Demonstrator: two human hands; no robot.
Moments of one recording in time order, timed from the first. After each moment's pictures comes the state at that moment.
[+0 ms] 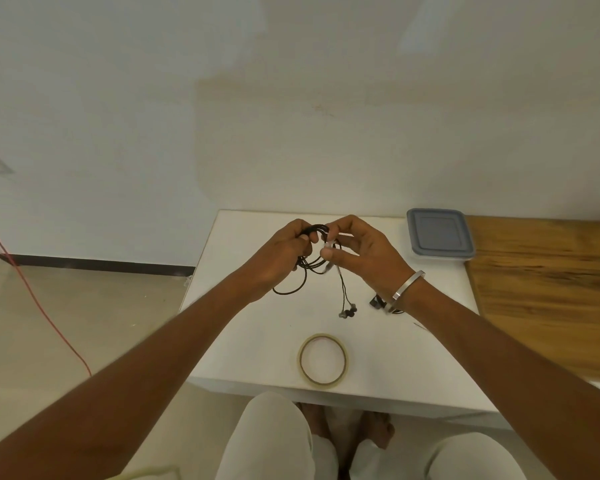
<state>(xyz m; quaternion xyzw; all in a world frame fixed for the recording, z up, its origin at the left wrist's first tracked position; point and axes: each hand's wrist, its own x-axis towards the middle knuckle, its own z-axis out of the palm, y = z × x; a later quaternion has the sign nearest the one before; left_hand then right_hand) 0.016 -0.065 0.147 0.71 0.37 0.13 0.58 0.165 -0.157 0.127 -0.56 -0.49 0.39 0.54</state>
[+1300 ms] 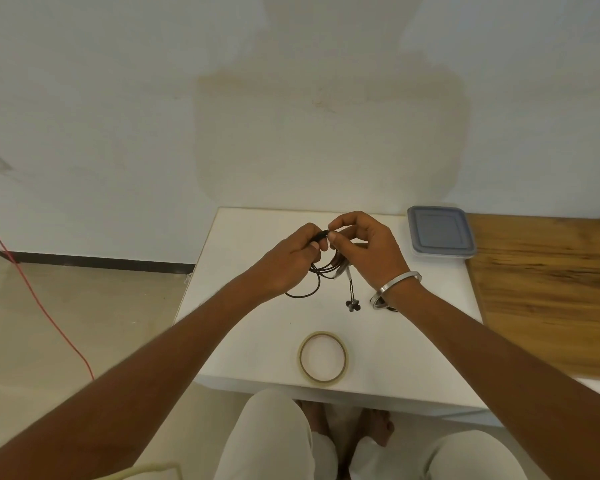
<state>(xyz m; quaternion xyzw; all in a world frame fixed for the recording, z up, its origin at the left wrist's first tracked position) 0.019 -0.072 0.137 0.77 0.33 0.11 0.53 0.160 -0.153 0.125 -0.67 -0.43 0.28 0.54</state>
